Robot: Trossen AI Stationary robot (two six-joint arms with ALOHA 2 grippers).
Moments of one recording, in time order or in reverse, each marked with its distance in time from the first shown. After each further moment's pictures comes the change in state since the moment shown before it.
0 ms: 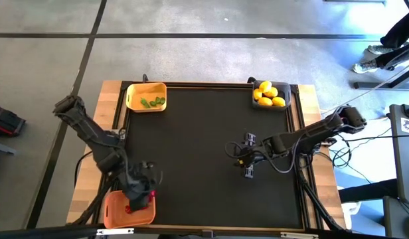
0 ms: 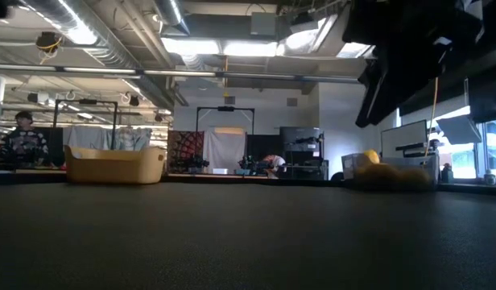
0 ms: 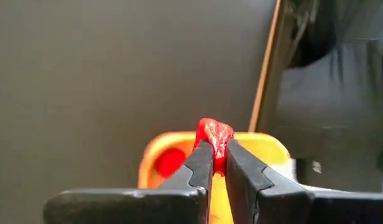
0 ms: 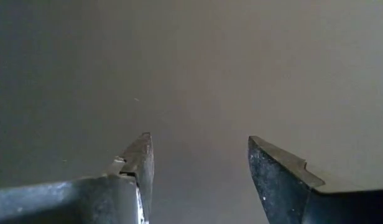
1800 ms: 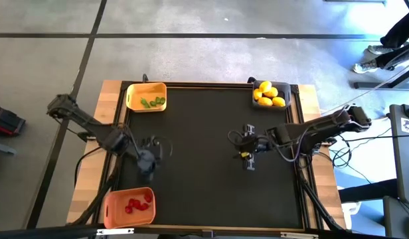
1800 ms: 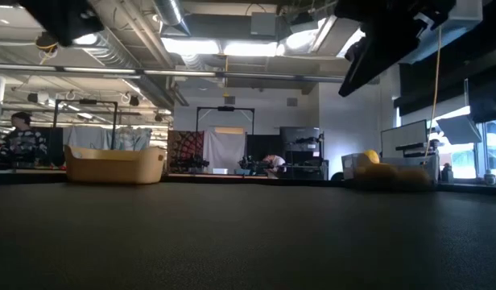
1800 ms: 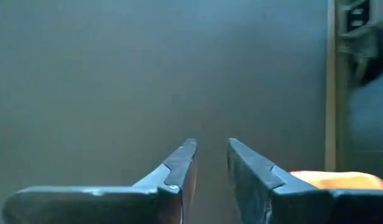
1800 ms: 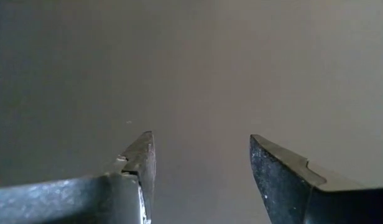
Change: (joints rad) left arm 0.250 -0.131 -0.023 -0.109 -0.074 0.417; right arm -0.077 -0.066 0.069 -0.045 -0.025 -0.169
